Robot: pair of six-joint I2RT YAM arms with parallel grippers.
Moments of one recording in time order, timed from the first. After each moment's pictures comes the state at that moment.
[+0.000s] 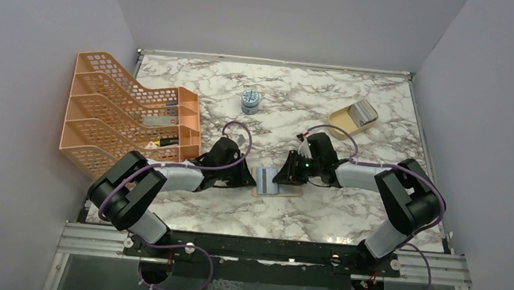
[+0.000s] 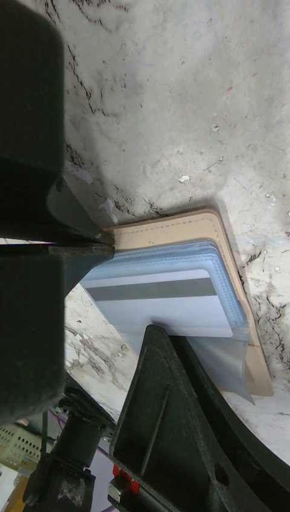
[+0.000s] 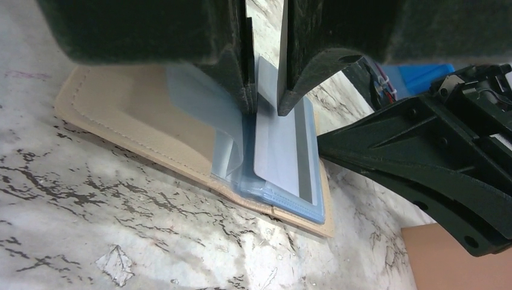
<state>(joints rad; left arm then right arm) -0.65 1.51 0.51 0.22 0.29 -0.85 0.56 1.66 0.67 0.16 -0.52 0.70</state>
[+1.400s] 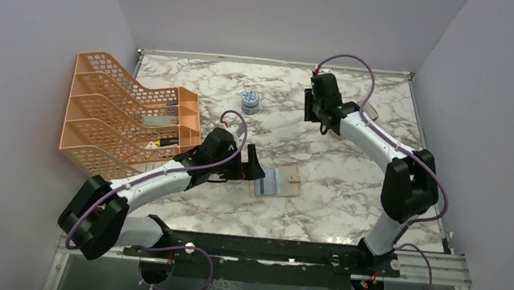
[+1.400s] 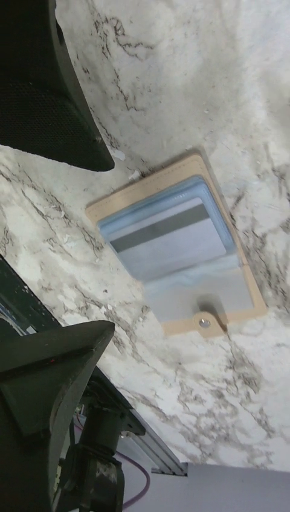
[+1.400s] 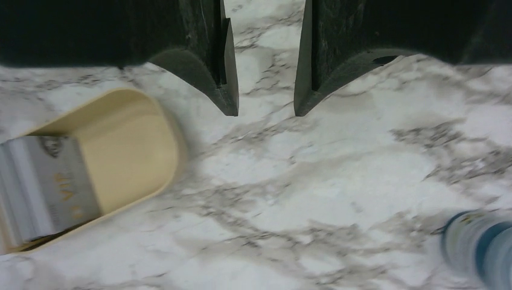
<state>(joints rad) -0.66 1.27 0.58 -0.03 0.26 -0.74 0.48 1.73 1.35 -0.36 0.24 0.22</state>
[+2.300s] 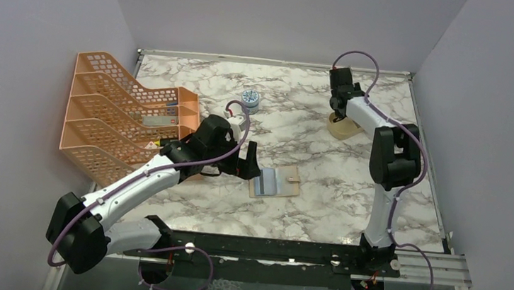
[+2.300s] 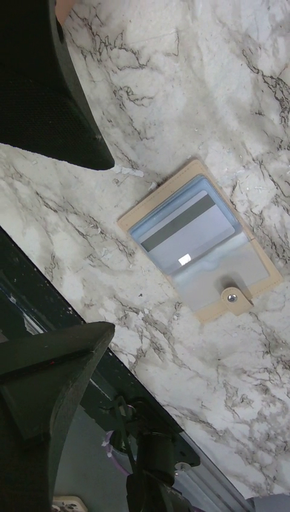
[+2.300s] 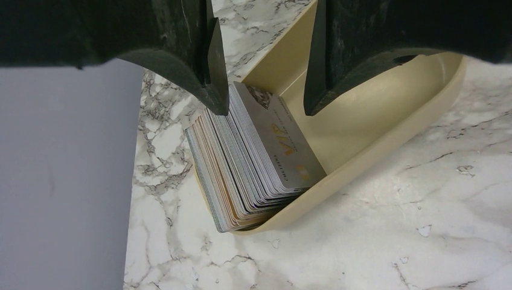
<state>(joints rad) -0.66 1.13 0.83 -0.43 0.27 -0.44 0.24 2.08 1.59 -0.39 0.66 -0.21</state>
